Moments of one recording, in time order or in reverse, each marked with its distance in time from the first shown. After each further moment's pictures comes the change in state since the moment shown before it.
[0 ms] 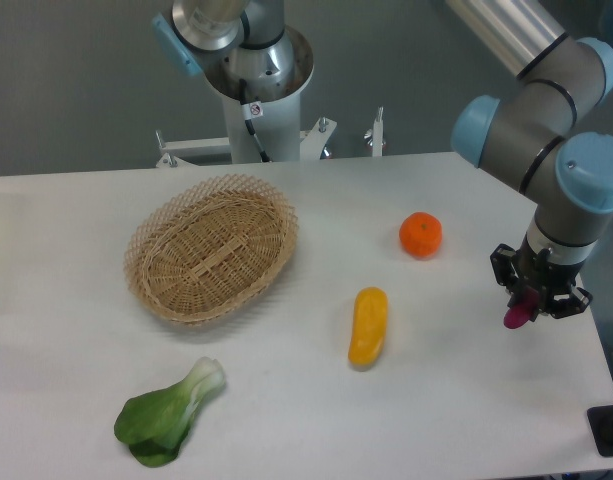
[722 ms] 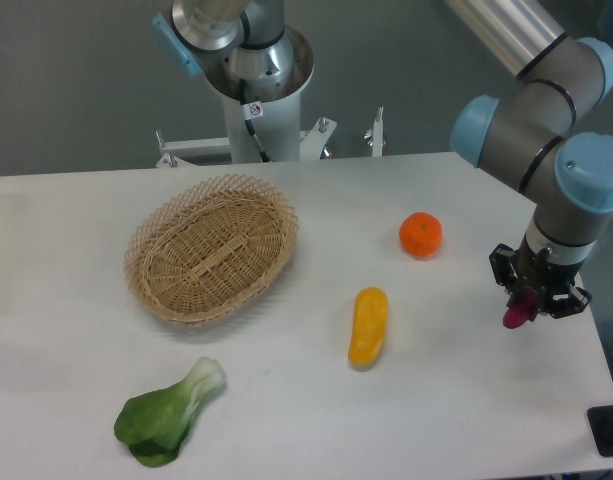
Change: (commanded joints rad) arm -0.003 0.006 -0.012 -0.002 -0.011 -0.012
